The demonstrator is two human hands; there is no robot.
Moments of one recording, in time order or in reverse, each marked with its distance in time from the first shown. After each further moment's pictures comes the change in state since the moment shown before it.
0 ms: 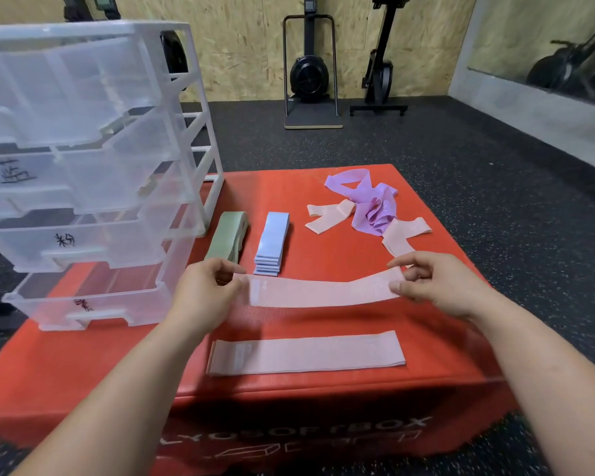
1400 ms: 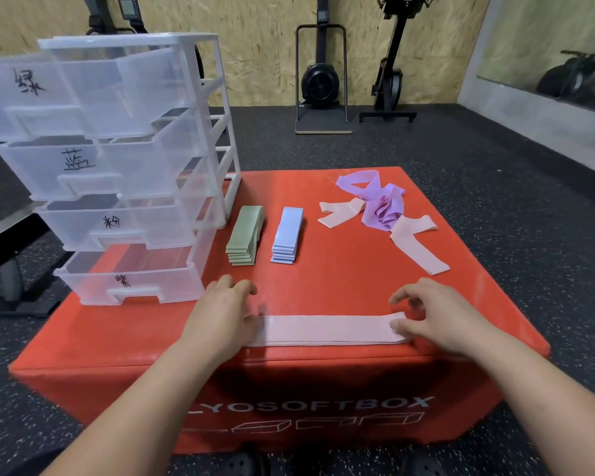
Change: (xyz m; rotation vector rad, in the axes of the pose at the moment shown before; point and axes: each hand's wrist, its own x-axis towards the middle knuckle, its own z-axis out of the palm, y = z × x) left_hand -0.063 -0.024 -0.019 0.686 -0.159 0.304; right_hand -0.064 0.001 0.032 -0.731 -0.045 -0.074
